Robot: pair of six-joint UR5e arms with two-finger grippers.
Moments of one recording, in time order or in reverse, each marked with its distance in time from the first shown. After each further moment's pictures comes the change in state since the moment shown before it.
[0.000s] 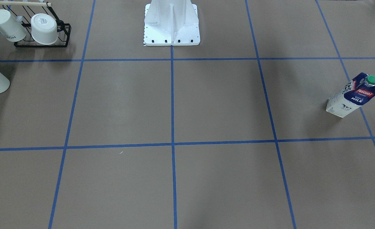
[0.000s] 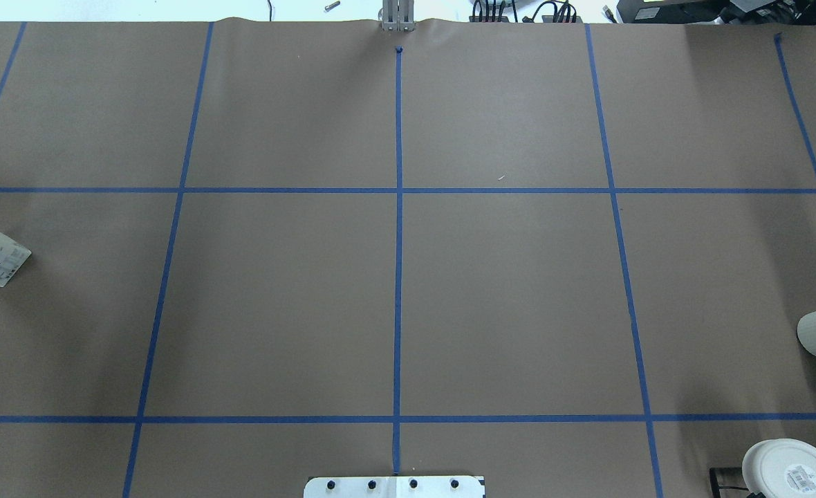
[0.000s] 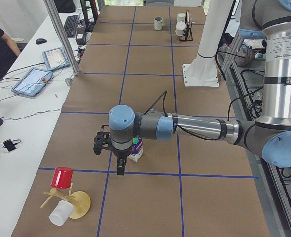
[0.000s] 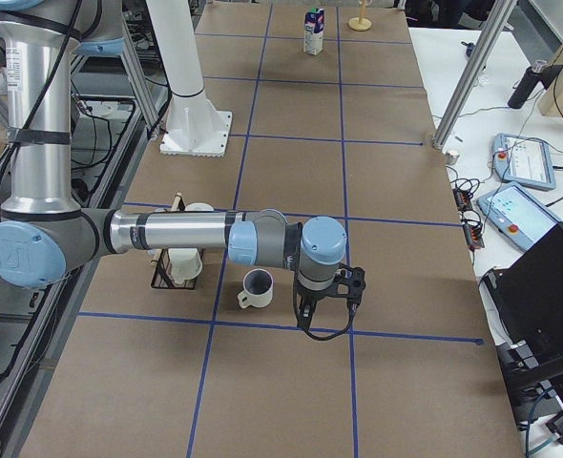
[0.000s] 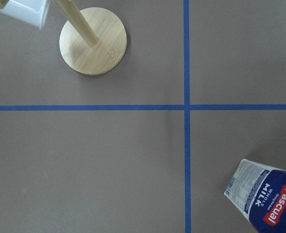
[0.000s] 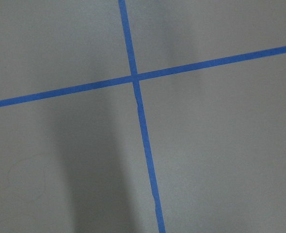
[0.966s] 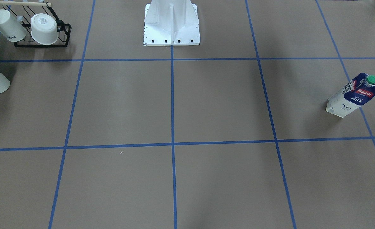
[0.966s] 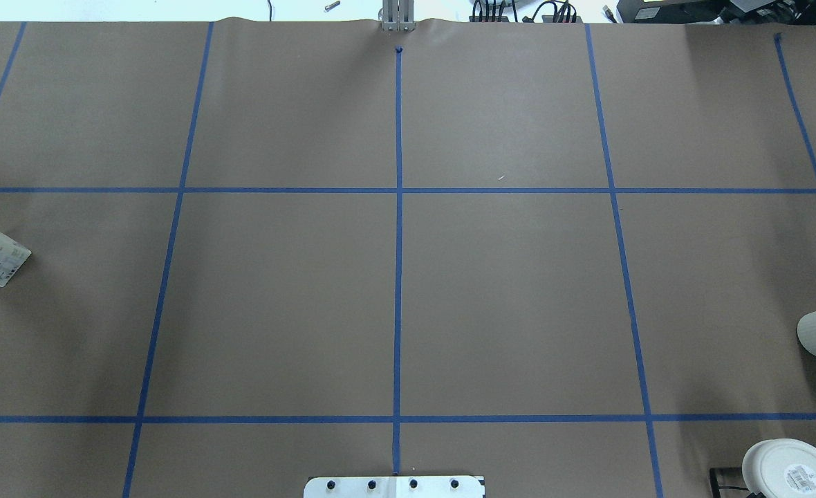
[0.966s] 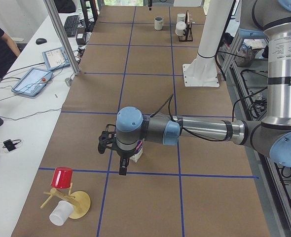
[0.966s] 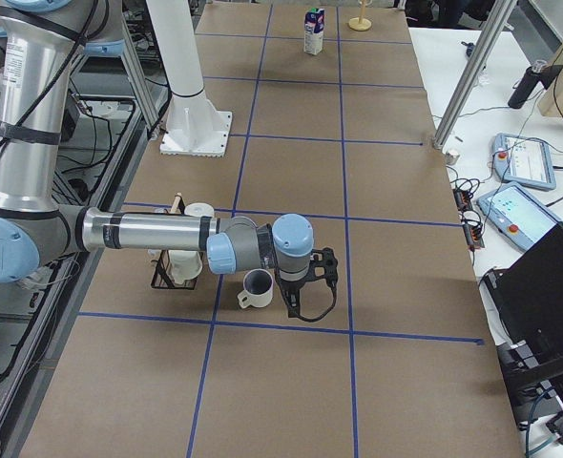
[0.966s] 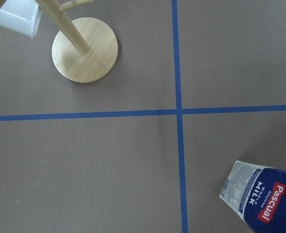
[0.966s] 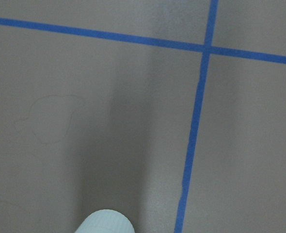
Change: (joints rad) left arm 0.001 0.057 -0.012 -0.124 -0.015 -0.013; right arm -0.168 -0.169 0.072 0.307 0.029 -0.099
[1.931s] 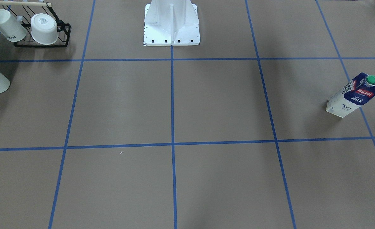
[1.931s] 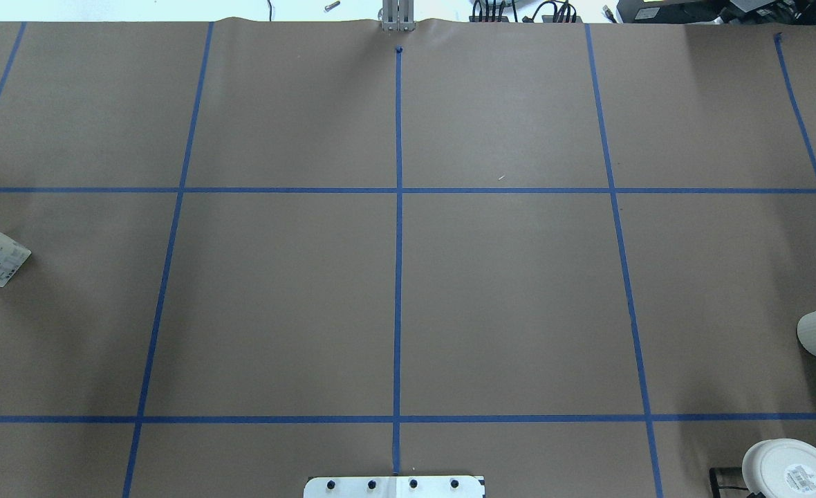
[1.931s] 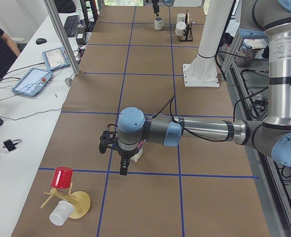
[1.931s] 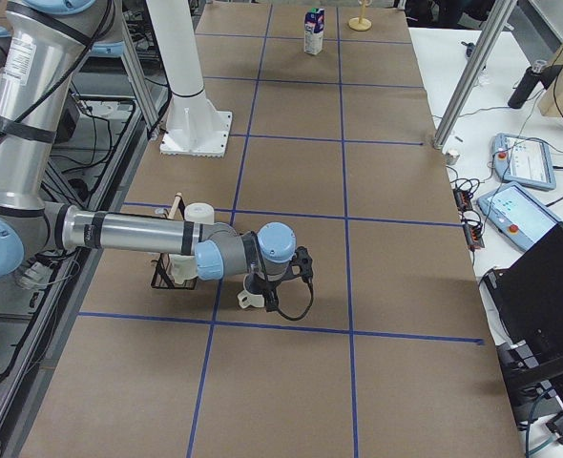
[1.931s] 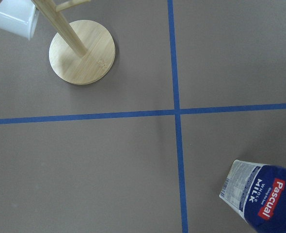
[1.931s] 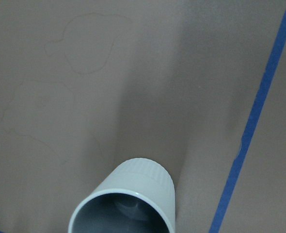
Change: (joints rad) left arm 0.000 0.006 -0.004 -0.014 -0.004 -0.002; right arm -0.113 -0.089 0.001 0.058 0.052 -0.041
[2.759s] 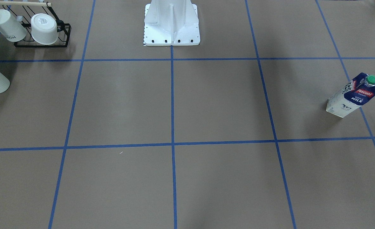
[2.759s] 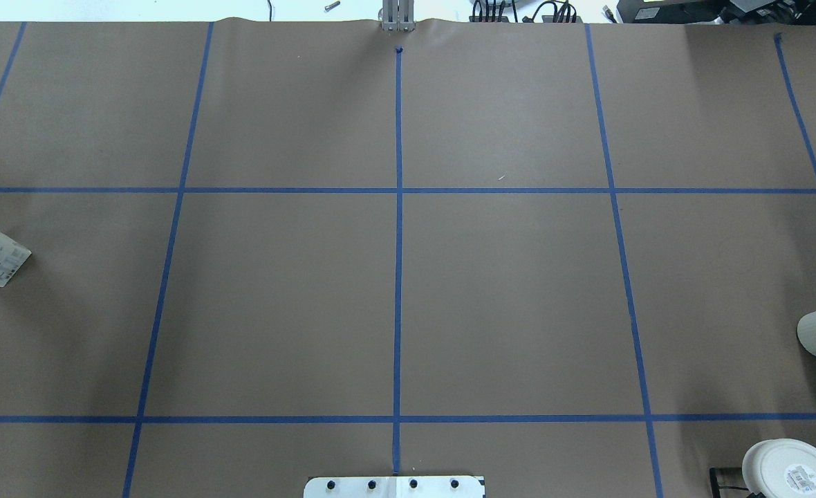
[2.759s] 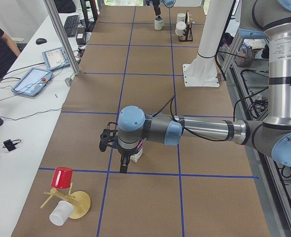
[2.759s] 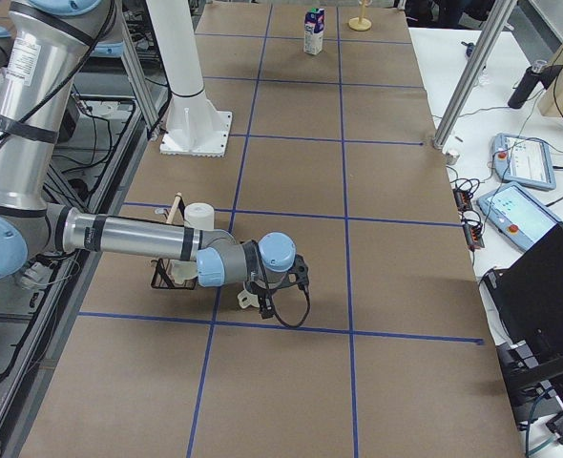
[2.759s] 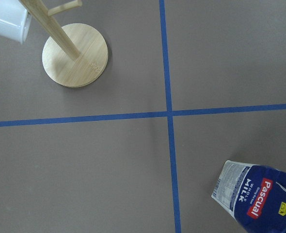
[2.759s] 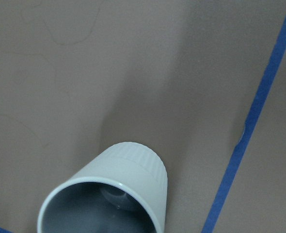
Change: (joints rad) left arm 0.000 0.001 -0.007 0.002 -0.017 0.000; right arm -0.035 0.005 -0.056 0.010 0.000 -0.023
